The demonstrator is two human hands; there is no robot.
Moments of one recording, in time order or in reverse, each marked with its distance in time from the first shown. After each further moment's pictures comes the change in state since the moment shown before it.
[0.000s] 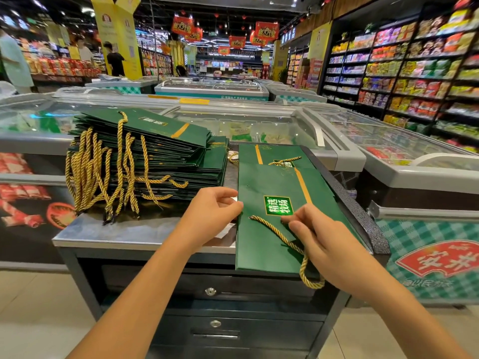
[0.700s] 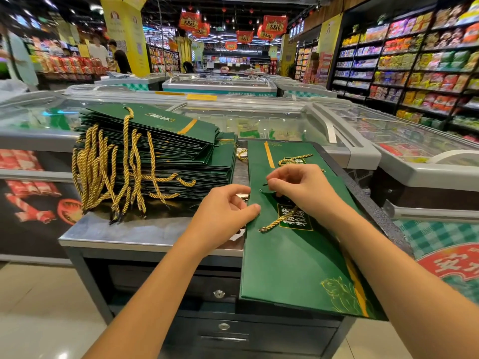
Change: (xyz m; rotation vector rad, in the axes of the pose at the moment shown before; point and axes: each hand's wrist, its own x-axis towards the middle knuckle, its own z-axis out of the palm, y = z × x) left_hand -0.001 0.000 0.003 0.037 -0.049 0.045; right_hand 0.112 0.004 0.013 0.308 0.088 0.065
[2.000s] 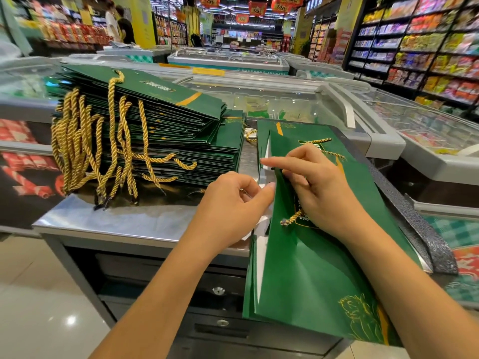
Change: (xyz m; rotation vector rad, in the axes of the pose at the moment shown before) left_hand 0.001 0.001 0.010 0.076 0.122 0.008; right_hand -0.007 0.016 0.013 -0.265 0.004 -0.474
